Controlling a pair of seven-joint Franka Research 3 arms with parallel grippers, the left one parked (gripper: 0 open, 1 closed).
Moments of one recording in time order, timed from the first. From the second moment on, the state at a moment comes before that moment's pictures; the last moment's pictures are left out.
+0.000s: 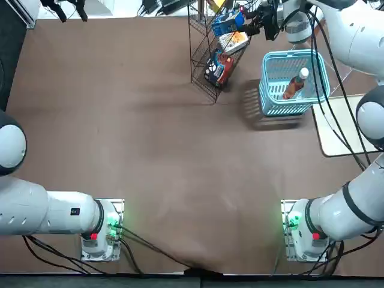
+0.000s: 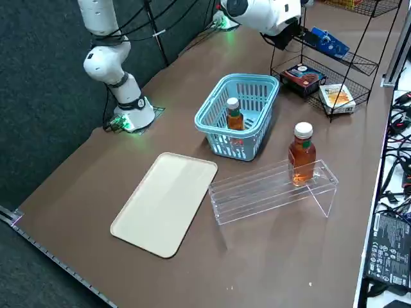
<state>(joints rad) 0.29 0.29 0.04 -1.90 1.34 2.55 -1.67</state>
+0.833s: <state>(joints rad) 0.30 0.35 0.04 -1.83 1.34 2.55 -1.67</state>
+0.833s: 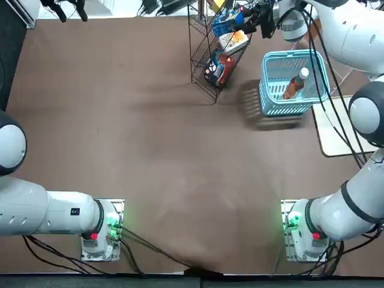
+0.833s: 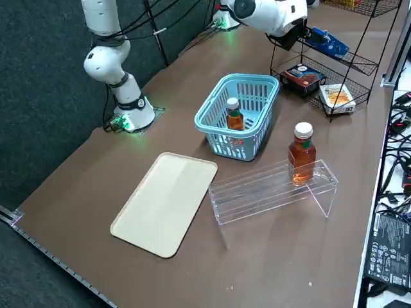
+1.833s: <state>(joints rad) 0.32 0.40 0.04 -1.78 1.34 2.56 -1.67</state>
